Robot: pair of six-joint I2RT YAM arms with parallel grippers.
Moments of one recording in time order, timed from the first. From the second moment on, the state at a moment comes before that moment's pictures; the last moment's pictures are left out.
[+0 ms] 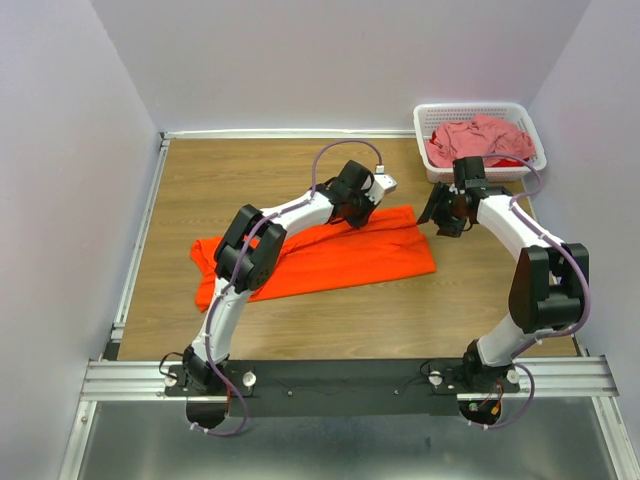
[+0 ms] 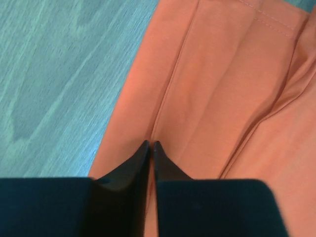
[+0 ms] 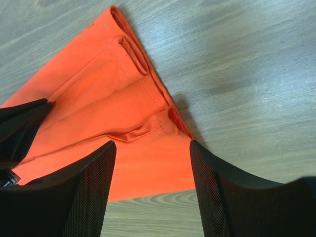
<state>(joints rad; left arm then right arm) -0.68 2.25 1.73 -0.29 0.24 0.18 0.08 1.63 1.15 -0.57 -0.10 0.53</state>
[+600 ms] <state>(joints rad) -0.69 2.17 1.64 -0.29 0.30 0.19 0.08 1.63 1.15 -0.56 -0.10 0.53</state>
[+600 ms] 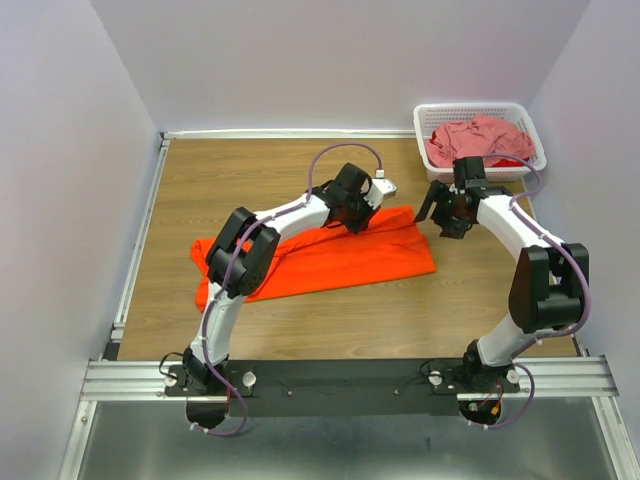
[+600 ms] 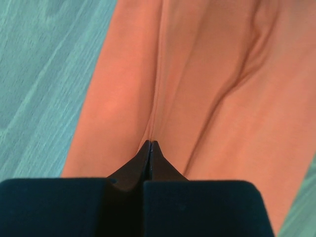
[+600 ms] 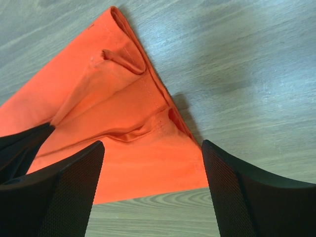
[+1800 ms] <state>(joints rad) -0.77 2.03 1.49 -0.25 0.26 0.07 0.08 1.81 1.27 -0.54 -0.10 0.47</state>
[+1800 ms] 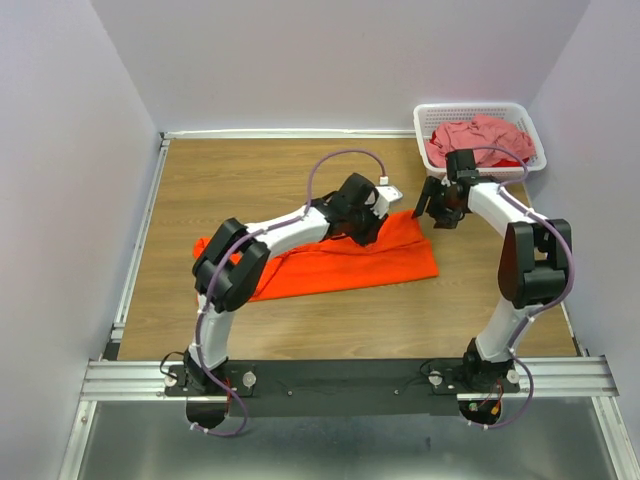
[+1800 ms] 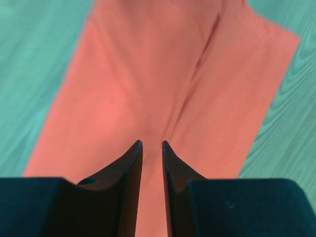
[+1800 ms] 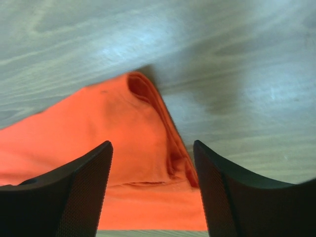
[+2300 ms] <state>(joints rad) -0.31 1.62 0.99 -0.20 0.09 -0.27 0.20 1.88 1.33 -0.47 -0.21 0.36</state>
